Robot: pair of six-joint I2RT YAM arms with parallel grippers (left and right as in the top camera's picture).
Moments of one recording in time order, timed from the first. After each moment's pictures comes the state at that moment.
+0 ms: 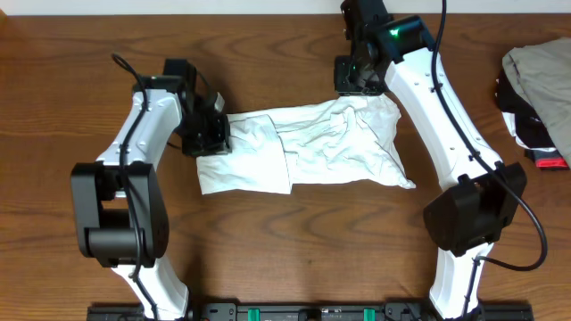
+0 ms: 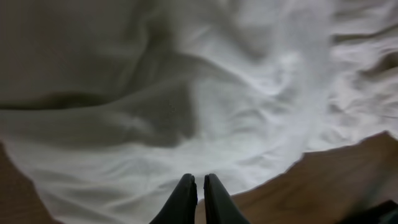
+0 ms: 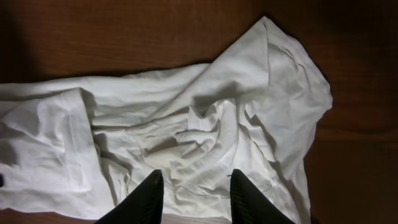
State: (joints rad) left arm -0.03 1.94 1.39 -1.03 0.42 -0.14; right arm 0.38 2.07 2.09 -1.25 0.01 0.38
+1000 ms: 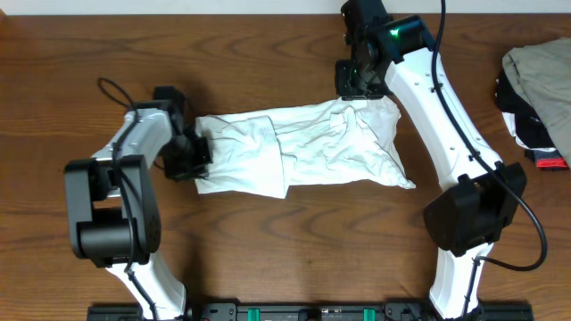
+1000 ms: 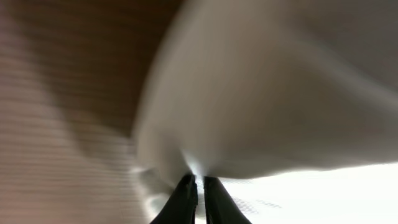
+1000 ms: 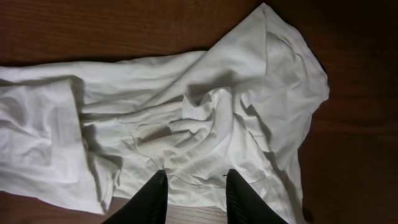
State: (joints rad) left arm 0.09 1.95 1.22 -0.93 0.23 -0.21; right arm 0.38 2.07 2.09 -1.29 0.01 0.34
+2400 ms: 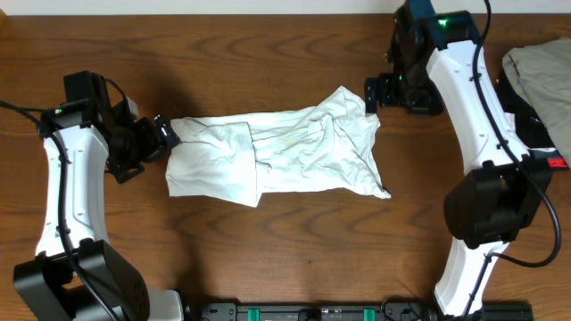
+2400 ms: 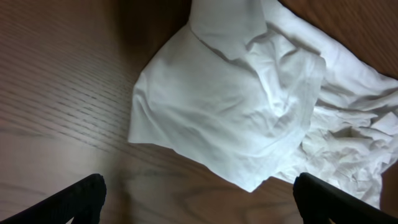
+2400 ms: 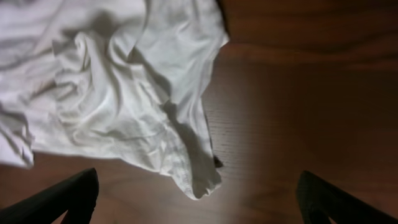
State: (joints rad) left arm 0.28 1.60 1.32 -1.13 0.30 -0.26; right arm 0.18 2.07 2.01 -1.48 -0.12 0.19
